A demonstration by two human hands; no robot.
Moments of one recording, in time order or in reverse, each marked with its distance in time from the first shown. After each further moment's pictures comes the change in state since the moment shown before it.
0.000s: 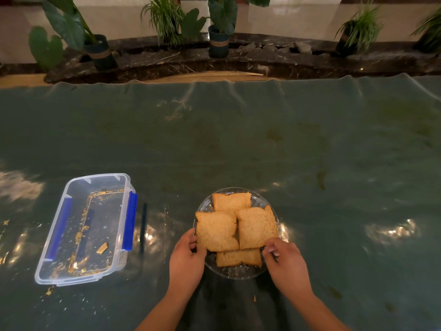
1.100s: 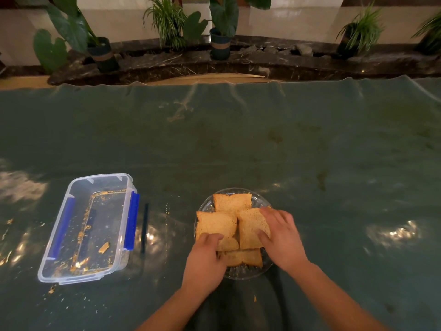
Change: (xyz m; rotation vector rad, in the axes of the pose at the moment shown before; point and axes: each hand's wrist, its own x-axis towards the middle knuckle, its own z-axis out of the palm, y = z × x) left_hand -0.009 0.011 0.019 0.502 -0.184 0.301; right_hand 0.052 -0.015 -0.009 -0.264 0.005 -0.303
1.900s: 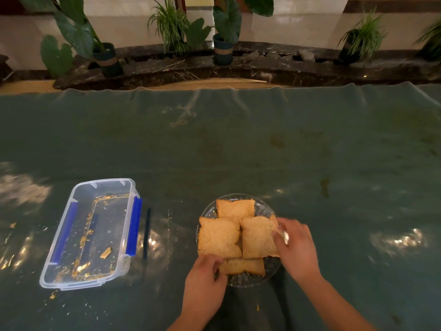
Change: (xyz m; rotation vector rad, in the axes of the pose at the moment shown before) left_hand -0.022 -0.007 0.005 -0.117 0.006 -0.106; right_hand -0.010 0.001 -0.016 0.194 0.142 0.170
